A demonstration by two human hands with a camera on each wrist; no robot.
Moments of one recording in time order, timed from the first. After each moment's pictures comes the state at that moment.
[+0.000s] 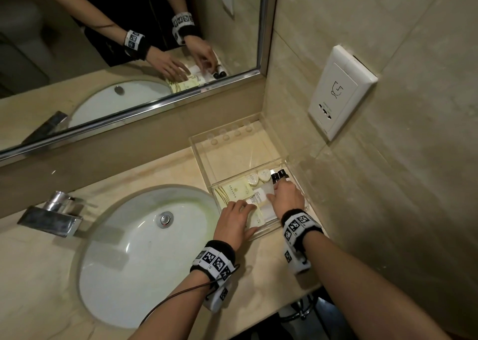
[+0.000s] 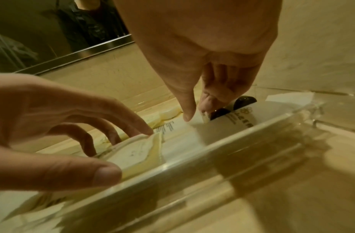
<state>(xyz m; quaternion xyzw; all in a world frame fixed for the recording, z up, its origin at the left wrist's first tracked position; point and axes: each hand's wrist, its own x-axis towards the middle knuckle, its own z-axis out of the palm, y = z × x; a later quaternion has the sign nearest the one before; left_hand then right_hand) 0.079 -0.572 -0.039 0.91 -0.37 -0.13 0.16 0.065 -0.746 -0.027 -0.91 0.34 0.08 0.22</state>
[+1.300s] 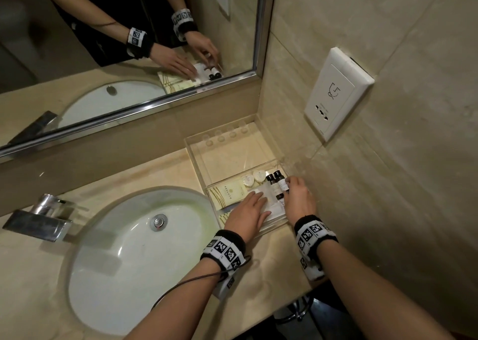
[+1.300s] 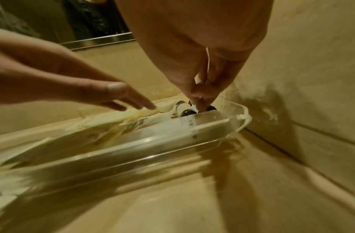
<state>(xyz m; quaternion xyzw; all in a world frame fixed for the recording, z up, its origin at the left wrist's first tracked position) 0.083 -0.610 -0.026 0.88 -0.41 -0.17 0.17 0.039 -0.770 -0.026 -0.93 0.32 0.01 0.16</state>
